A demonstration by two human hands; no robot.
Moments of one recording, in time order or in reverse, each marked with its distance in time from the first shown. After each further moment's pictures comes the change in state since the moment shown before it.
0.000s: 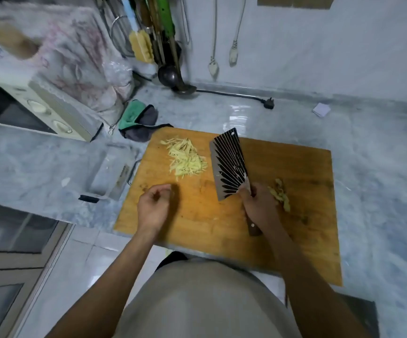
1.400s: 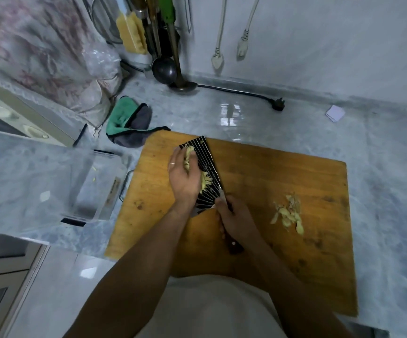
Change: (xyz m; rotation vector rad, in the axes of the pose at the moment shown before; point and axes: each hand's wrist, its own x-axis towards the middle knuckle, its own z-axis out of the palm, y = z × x) left_hand 0.109 0.020 0.108 -0.018 0.065 0.147; right_hand 0.031 -0.018 0.061 0.105 -0.199 -0.029
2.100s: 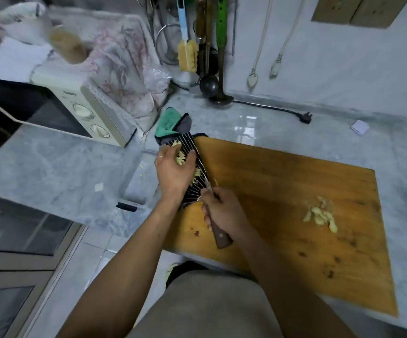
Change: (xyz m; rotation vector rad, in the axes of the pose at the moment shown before) left_hand 0.015 0.022 -0.140 0.196 0.122 0.167; right_hand -0.037 -0.094 0.097 0.173 -0.135 -0.017
